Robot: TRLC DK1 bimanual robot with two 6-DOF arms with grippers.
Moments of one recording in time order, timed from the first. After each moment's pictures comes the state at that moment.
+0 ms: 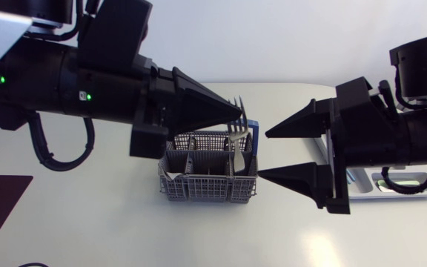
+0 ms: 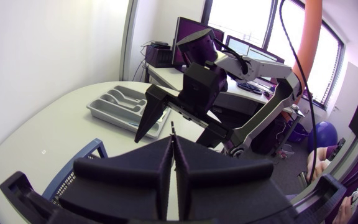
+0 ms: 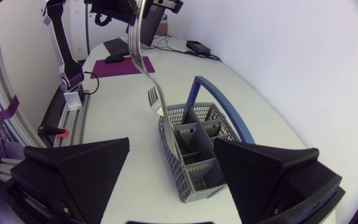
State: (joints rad) left arm -0.67 1.24 1.14 -0.34 0.71 0.11; right arm 0.39 1.02 0.84 -0.50 -0.70 -0.58
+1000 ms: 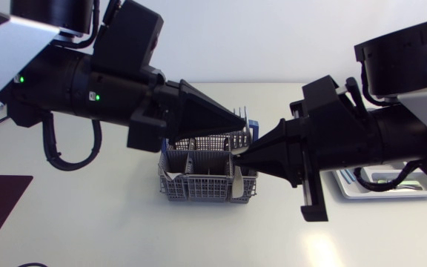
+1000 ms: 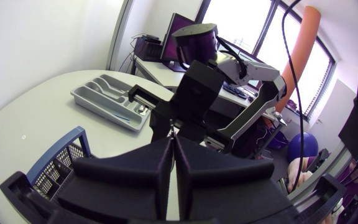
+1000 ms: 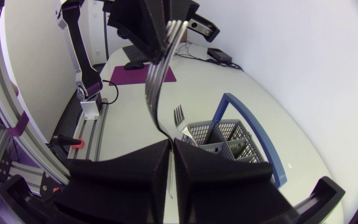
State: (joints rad) left arm -0.64 1.29 1.15 -0.35 0.83 0.04; right arm 0.54 1.09 0.87 -0.43 -0.70 -0.50
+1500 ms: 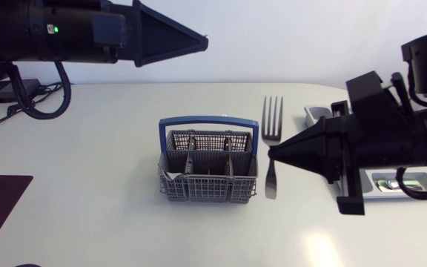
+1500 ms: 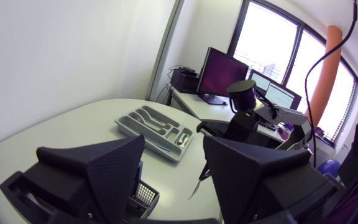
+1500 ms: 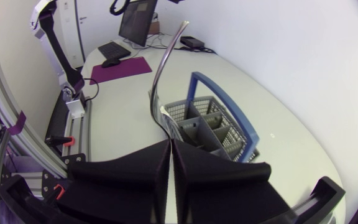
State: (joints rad) left arm -0.42 1.29 1.25 -0.28 0.80 -0.05; right arm 0.35 0.98 0.87 -0.59 -0.68 -0.51
